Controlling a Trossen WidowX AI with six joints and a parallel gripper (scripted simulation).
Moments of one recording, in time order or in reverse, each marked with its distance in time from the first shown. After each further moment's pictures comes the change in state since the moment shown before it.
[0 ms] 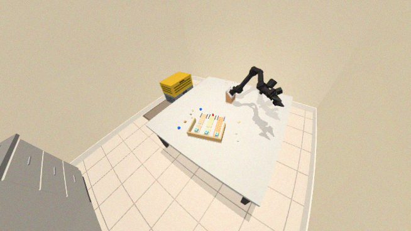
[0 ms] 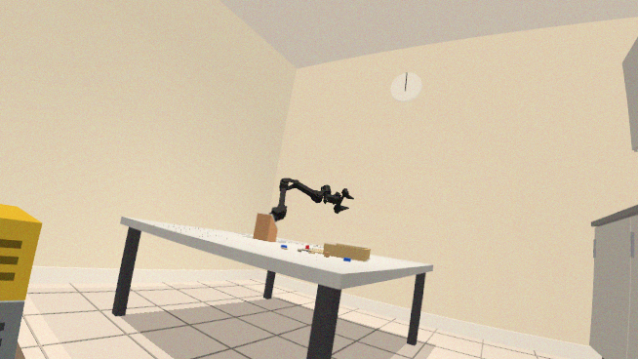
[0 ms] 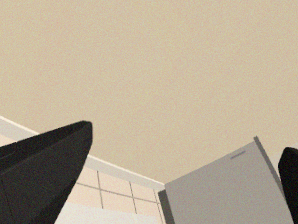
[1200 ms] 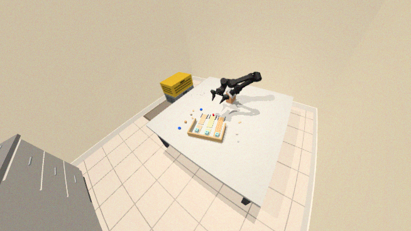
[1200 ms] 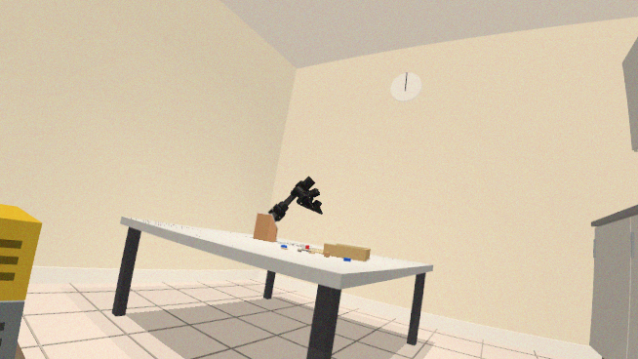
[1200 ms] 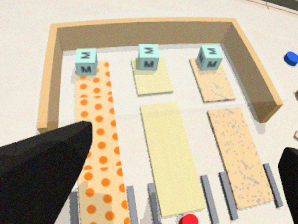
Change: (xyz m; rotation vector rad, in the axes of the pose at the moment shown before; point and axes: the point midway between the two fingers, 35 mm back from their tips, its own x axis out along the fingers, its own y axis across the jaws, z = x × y) arm -0.371 -0.133 -0.341 0.990 0.973 -0.628
